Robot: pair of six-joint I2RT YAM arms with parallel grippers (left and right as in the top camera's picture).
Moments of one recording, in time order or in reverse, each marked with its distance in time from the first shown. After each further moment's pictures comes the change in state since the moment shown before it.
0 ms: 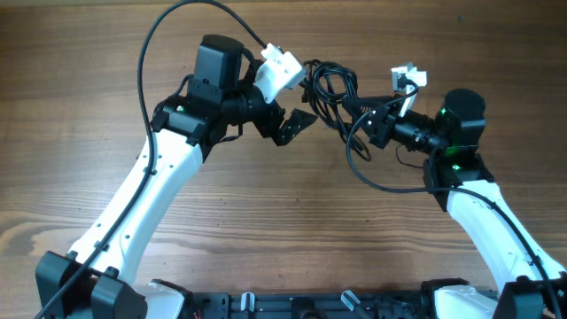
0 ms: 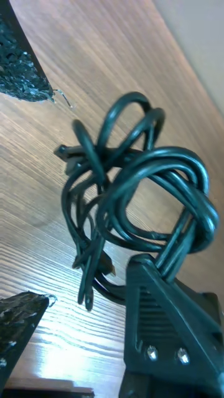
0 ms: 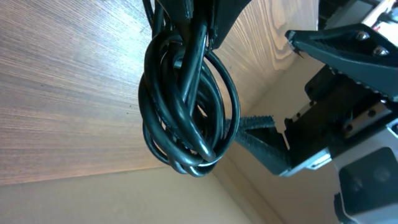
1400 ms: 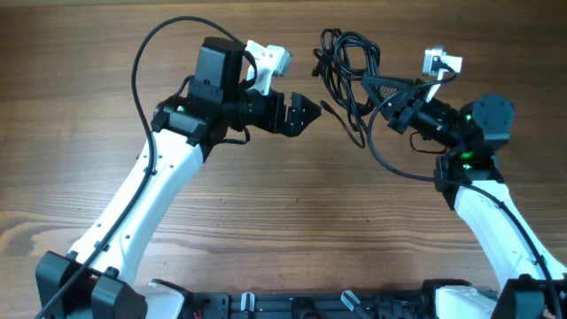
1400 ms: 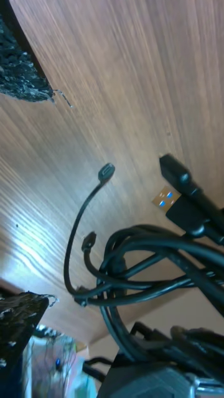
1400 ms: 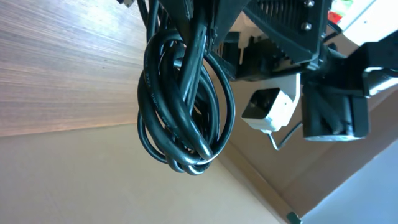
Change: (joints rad) left arm 0.000 0.000 0.000 -0.034 0.030 -0.524; right arm -0.073 0.000 -0.001 0.337 -0.044 0.355
